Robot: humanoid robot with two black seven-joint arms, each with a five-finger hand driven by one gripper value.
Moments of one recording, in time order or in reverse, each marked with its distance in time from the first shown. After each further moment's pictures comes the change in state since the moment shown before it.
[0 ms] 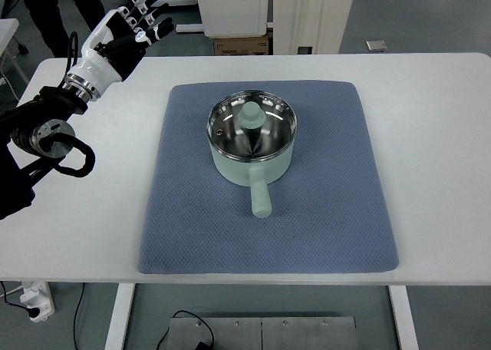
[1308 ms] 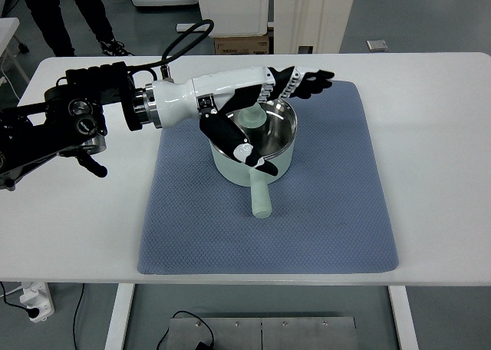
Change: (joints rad) left arm -0.183 0.063 0.139 -0.497 0.855 -0.043 0.004; right arm 0.000 0.000 0.000 0.000 0.000 0.000 0.000
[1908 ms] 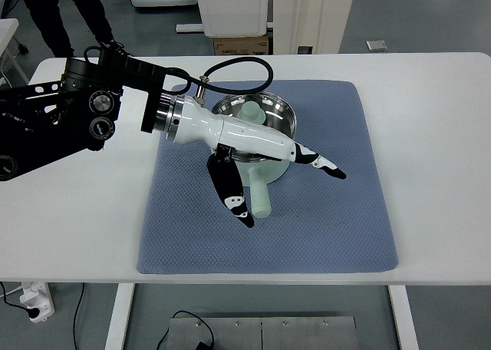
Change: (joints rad) left arm -0.109 -0.046 0.000 -0.013 0.464 -0.255 0.006; right arm 0.000 0.000 0.000 0.000 0.000 0.000 0.000
